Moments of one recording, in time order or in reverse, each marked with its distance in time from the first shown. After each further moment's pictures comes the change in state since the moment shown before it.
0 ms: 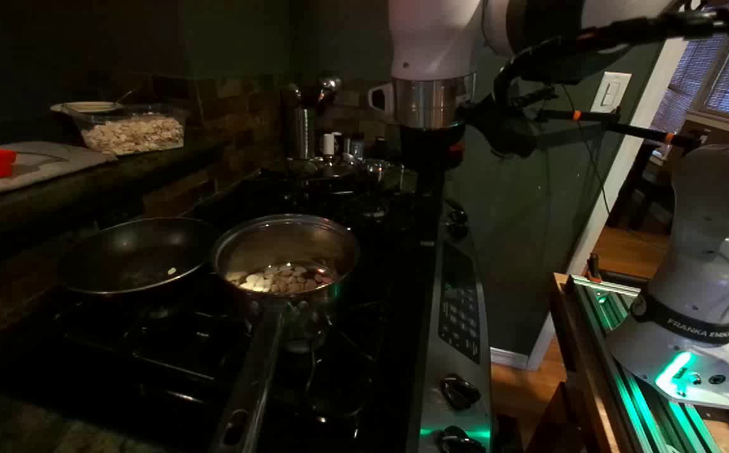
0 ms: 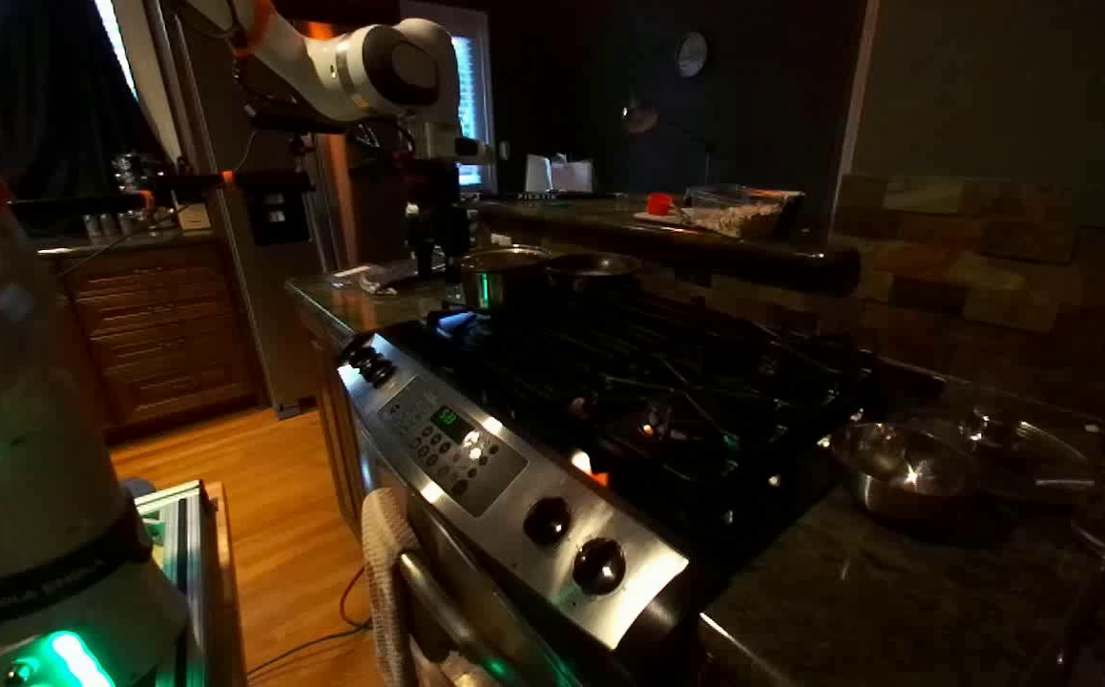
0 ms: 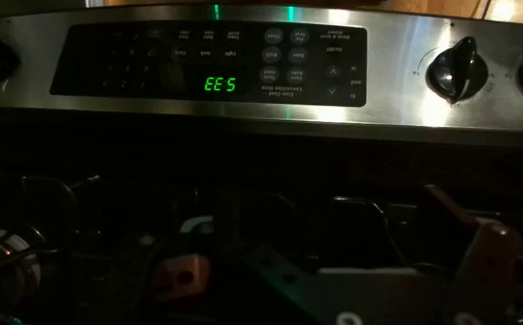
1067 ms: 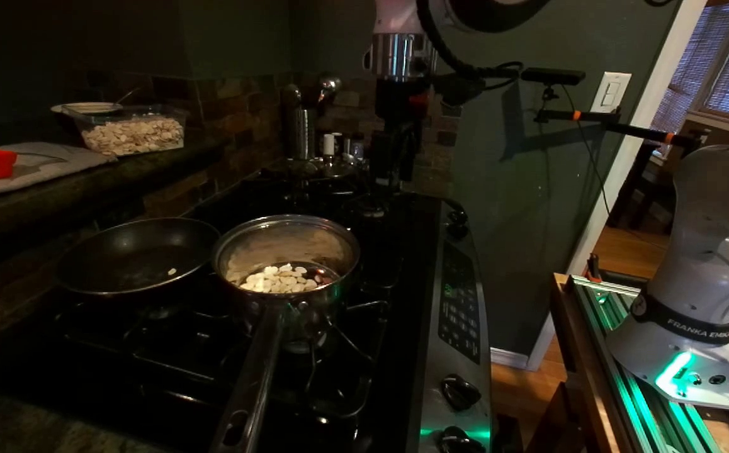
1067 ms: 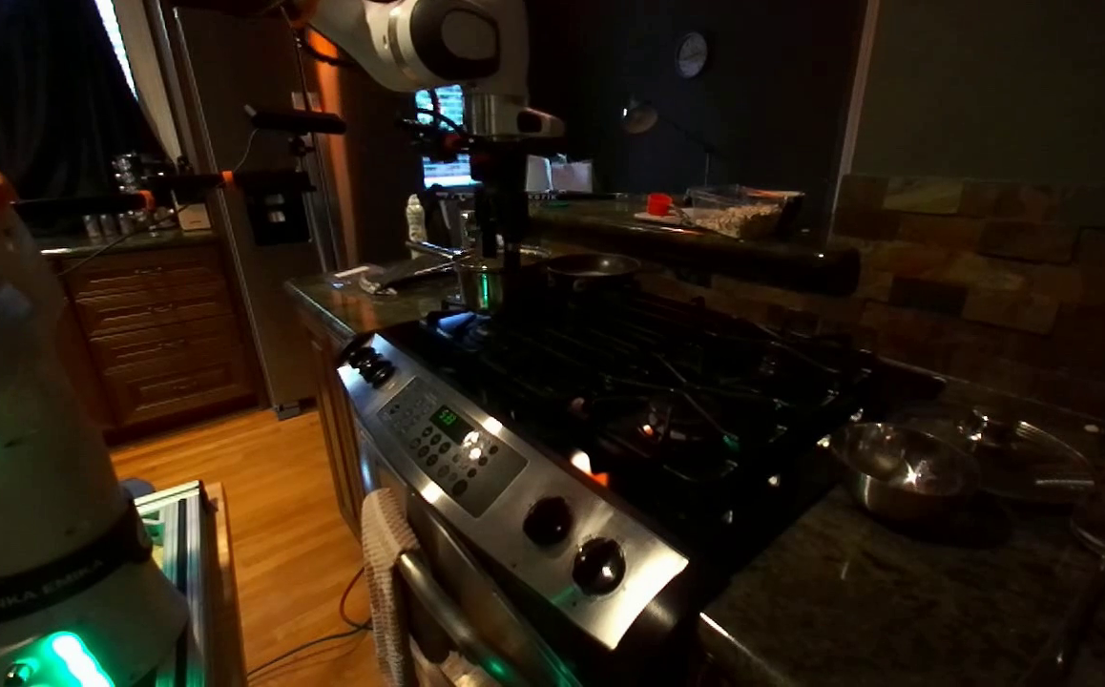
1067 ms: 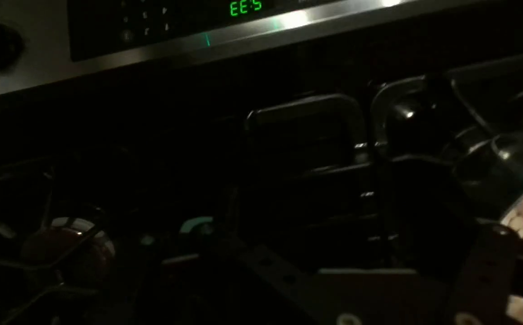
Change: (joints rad) arm -0.043 0.021 -0.188 0.089 0.090 0.063 -0.028
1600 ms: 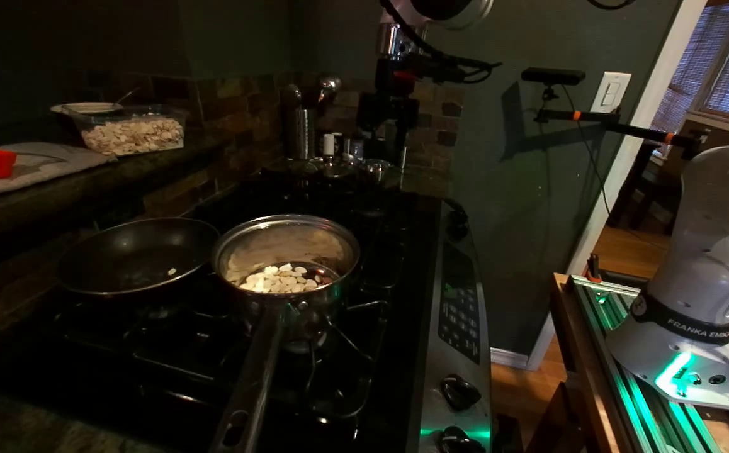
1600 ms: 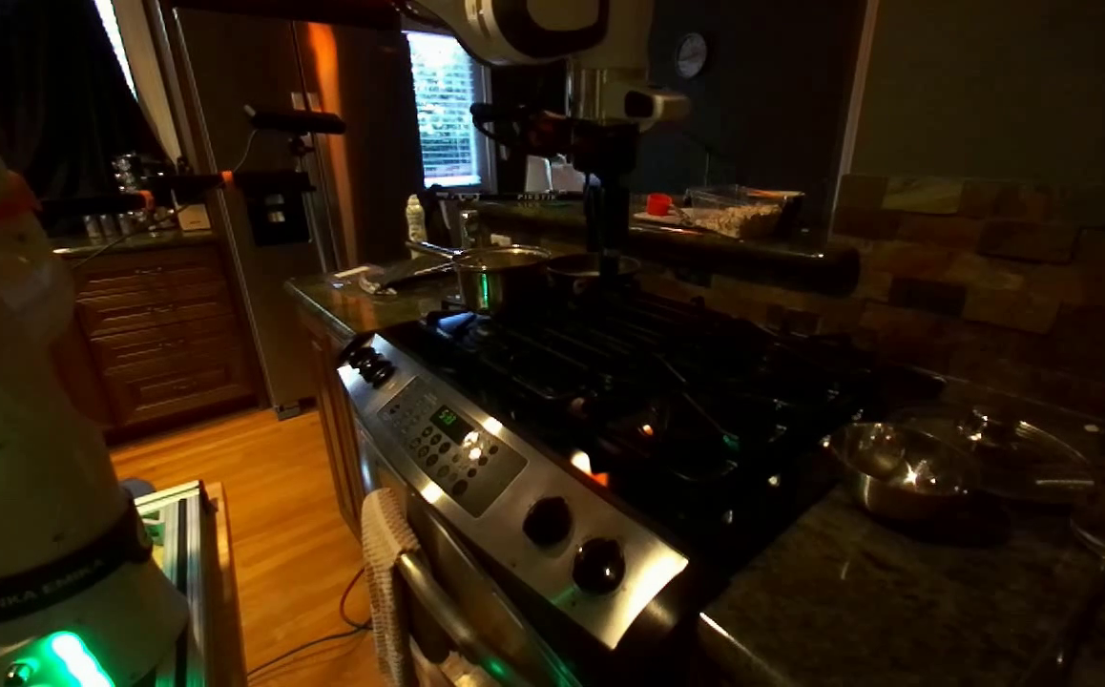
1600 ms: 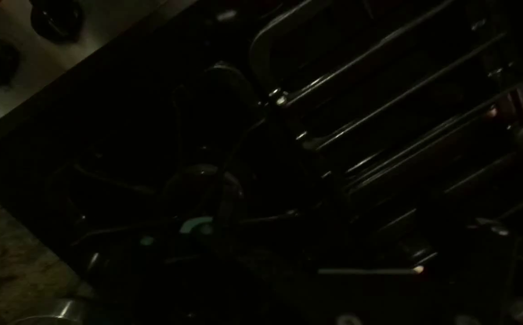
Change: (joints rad) arm -0.132 0.097 -0.188 0.141 0.102 0.027 -0.020
